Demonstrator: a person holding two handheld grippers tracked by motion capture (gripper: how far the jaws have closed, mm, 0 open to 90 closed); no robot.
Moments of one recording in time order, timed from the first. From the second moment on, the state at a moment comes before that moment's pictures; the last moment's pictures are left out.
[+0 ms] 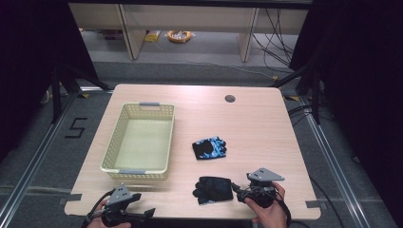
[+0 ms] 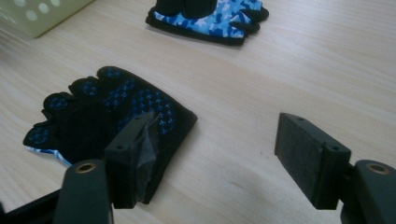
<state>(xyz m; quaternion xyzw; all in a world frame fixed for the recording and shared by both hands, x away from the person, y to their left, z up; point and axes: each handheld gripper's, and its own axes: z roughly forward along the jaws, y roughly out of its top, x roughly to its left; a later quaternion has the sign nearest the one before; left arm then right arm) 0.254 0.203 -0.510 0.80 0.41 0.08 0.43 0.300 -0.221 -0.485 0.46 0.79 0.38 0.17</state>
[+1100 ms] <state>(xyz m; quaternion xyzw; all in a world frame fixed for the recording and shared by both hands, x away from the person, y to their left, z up) 0.300 0.075 -0.508 0.84 0.31 0.04 0.44 0.330 -0.206 -0.495 0.43 0.81 0.39 0.11</state>
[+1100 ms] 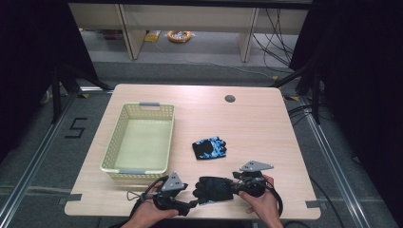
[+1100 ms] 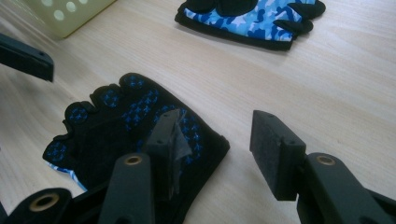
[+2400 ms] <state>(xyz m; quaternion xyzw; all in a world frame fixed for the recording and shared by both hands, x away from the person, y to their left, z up) 0.286 0.080 -0.501 0.87 0.25 0.08 0.42 0.332 -0.185 -0.490 0.38 0.82 0.42 0.07</state>
